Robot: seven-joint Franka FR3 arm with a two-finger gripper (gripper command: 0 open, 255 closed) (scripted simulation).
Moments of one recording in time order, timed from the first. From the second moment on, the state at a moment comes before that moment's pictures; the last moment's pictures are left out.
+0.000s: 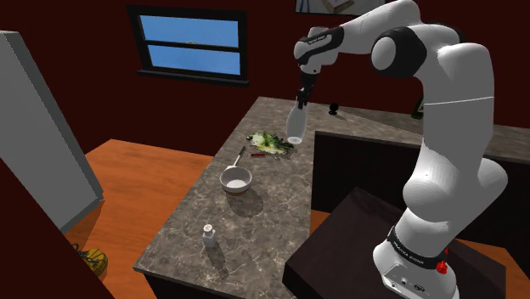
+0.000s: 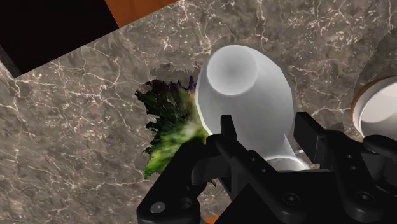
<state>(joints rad) -0.37 0.46 -0.11 -1.49 0.11 1.99 -0.72</state>
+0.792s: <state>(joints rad) -0.37 0.51 -0.11 -1.58 0.12 2.13 -0.74</state>
